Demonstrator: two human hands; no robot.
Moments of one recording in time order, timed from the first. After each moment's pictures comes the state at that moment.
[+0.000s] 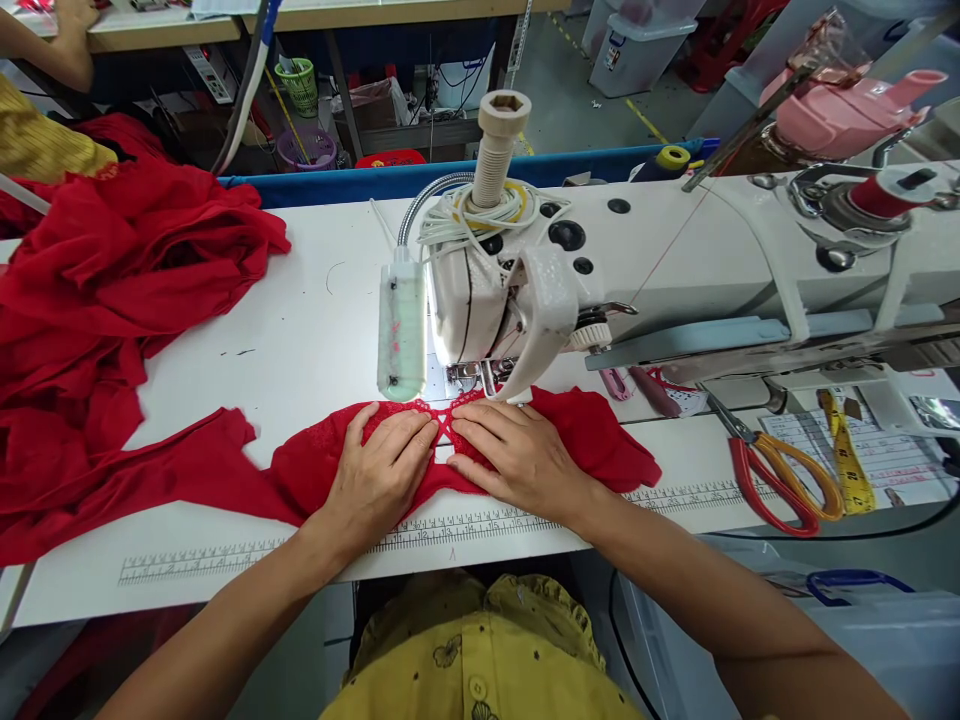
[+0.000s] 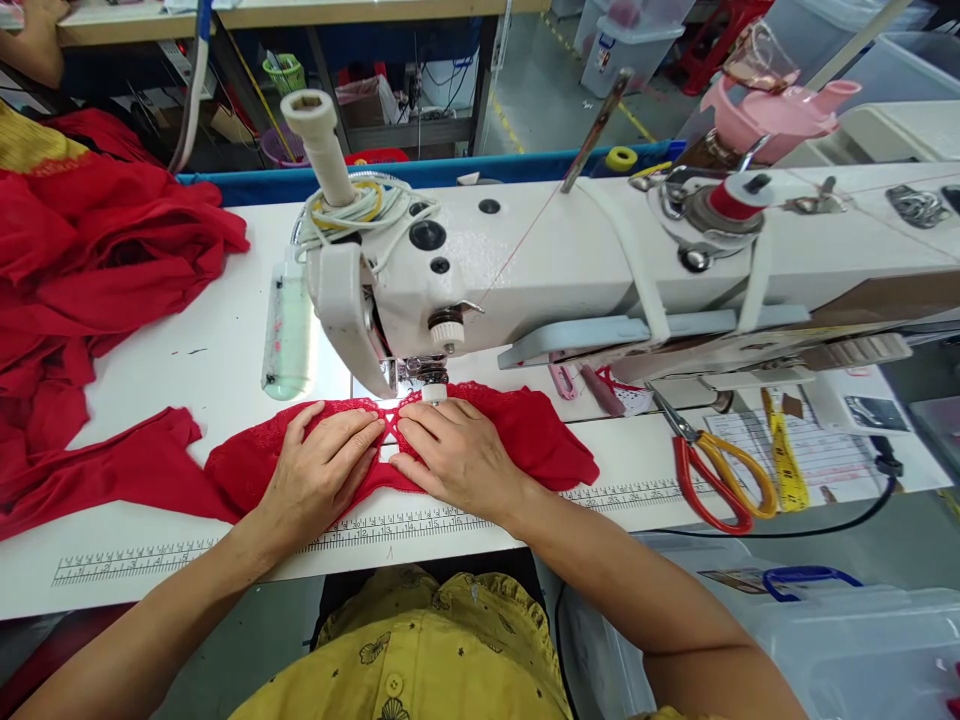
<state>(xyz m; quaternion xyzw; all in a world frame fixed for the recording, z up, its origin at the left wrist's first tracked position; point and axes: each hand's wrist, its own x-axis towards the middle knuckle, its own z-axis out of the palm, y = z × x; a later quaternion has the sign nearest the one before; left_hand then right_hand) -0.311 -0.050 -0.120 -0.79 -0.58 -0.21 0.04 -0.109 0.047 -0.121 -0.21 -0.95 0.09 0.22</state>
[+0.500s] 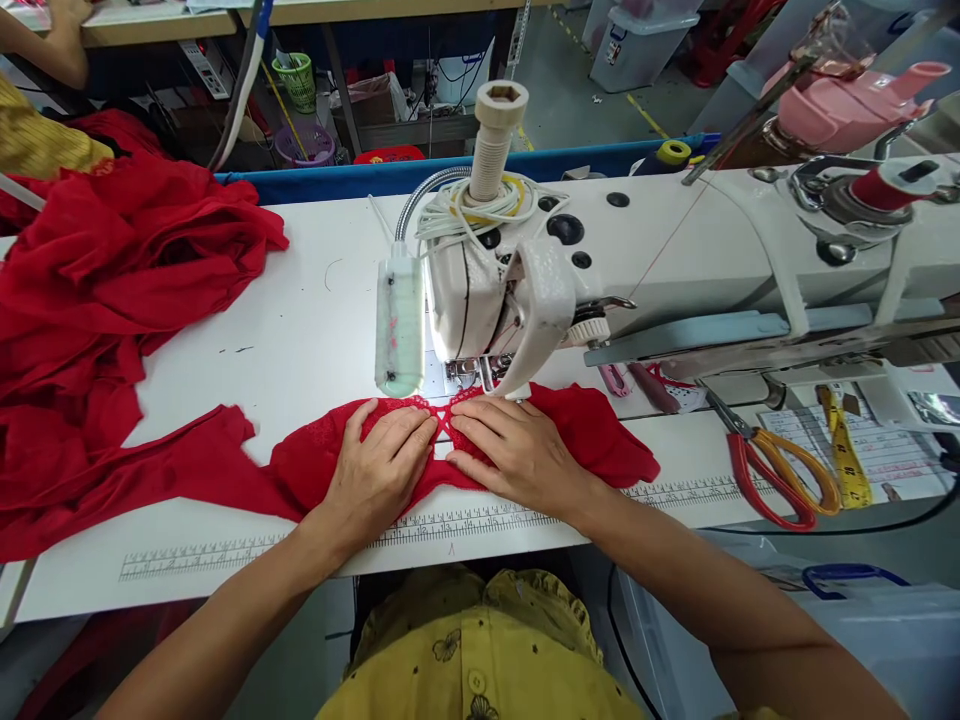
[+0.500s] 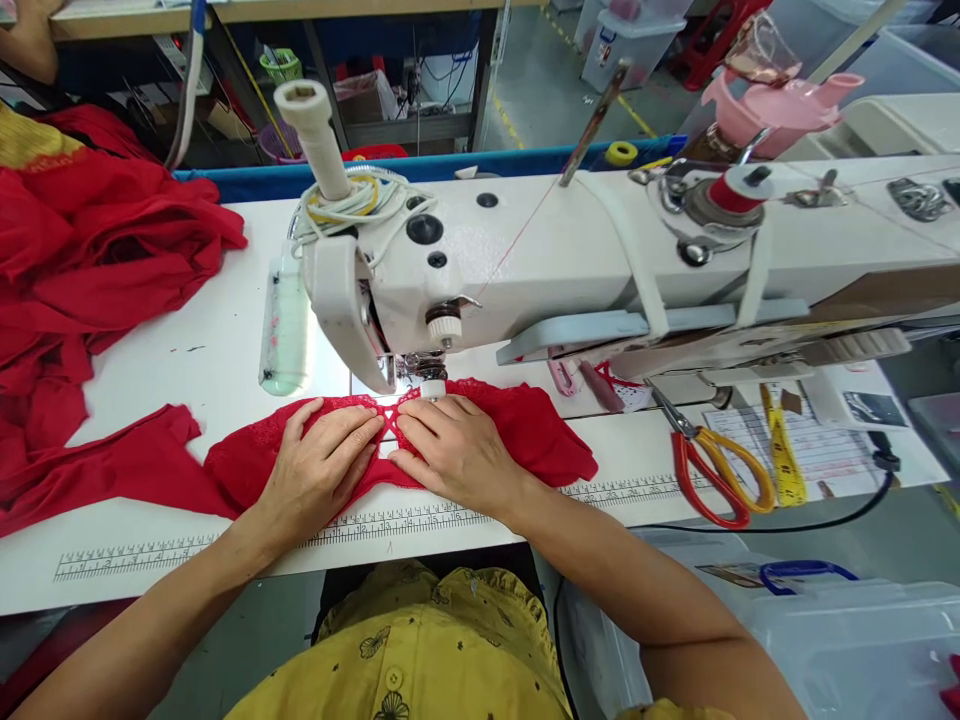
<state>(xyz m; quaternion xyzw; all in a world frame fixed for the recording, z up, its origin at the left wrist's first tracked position) -0.312 -0.050 -0.118 -0.79 -0.58 -0.21 0.03 -0.109 0.048 -0.119 -0.21 -0.95 0.10 0.21</state>
